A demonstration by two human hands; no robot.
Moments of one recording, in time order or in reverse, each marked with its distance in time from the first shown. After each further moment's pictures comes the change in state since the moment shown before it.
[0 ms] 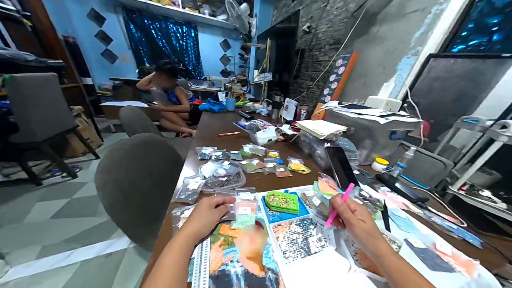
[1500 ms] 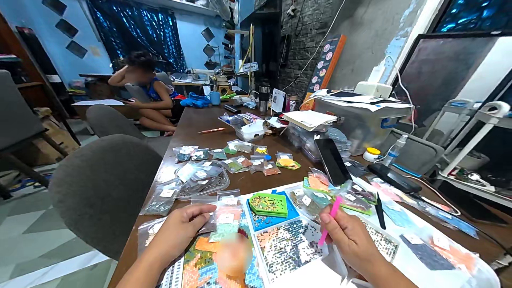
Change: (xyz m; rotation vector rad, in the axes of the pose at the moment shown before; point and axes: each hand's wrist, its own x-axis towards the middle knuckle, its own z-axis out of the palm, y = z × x) left_hand 0.002 -0.012 -0.001 0.019 0.080 0.011; right_hand -0.017 0.013 0.007 -0.211 -0.010 -0.196
